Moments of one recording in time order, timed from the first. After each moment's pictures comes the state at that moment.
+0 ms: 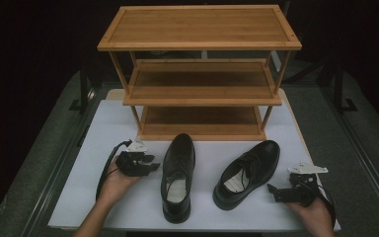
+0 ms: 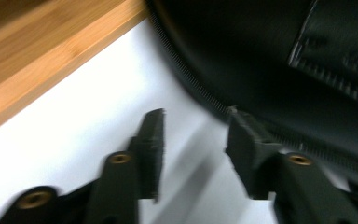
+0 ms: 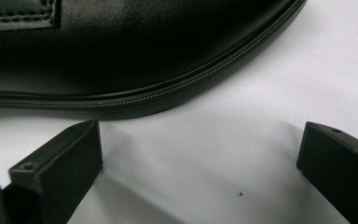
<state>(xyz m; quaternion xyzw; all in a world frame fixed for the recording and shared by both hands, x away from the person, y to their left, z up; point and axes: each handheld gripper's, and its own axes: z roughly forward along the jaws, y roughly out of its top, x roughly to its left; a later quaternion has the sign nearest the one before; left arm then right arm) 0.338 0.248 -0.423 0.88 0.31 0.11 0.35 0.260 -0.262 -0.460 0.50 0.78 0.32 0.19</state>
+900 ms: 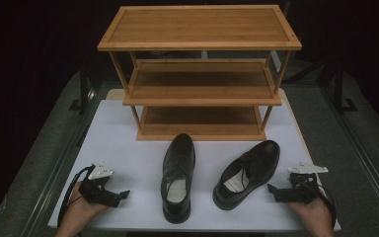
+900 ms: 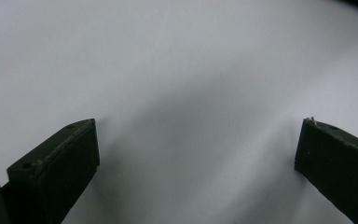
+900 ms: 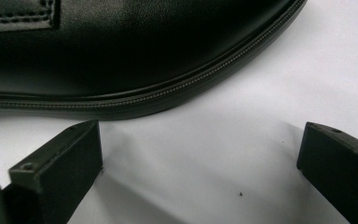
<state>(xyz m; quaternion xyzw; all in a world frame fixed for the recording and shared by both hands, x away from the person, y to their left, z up) 0.273 0.329 -0.448 0.86 0.36 0.15 0.32 0.260 -0.262 -0.459 0.50 0.78 0.32 0.19</state>
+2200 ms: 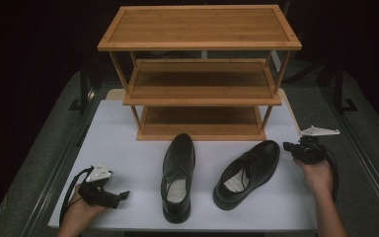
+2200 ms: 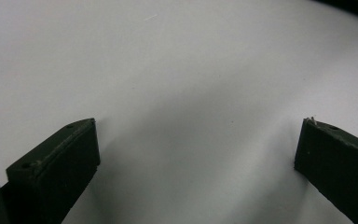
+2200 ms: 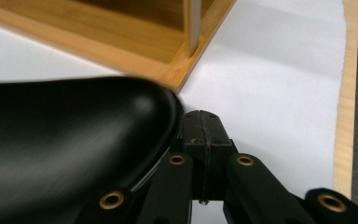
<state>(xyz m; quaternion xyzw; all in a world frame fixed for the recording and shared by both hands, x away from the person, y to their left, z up) 0.271 0.332 -0.451 0.86 0.36 0.15 0.34 0.346 -0.300 -0.421 0.51 0.75 0.36 0.20</state>
